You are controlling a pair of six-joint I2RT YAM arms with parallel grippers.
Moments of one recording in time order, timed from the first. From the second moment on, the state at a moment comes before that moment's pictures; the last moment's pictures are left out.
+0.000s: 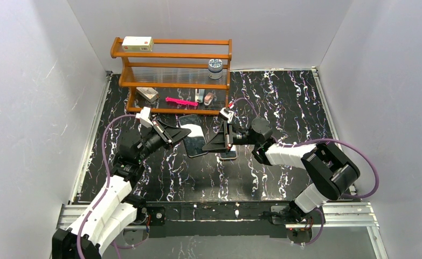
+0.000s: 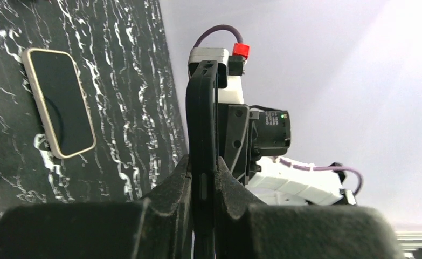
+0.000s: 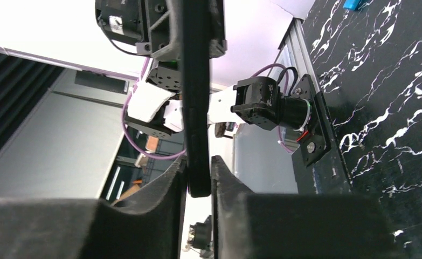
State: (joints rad) left arm -0.33 0.75 0.44 0.26 0.49 -1.26; right arm 0.72 1.54 0.64 1.09 -0.93 1.47
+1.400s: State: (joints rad) left arm -0.33 0.75 0.46 0.11 0.59 -1.14; right arm 0.70 1.53 0.73 0.80 -0.88 1.29
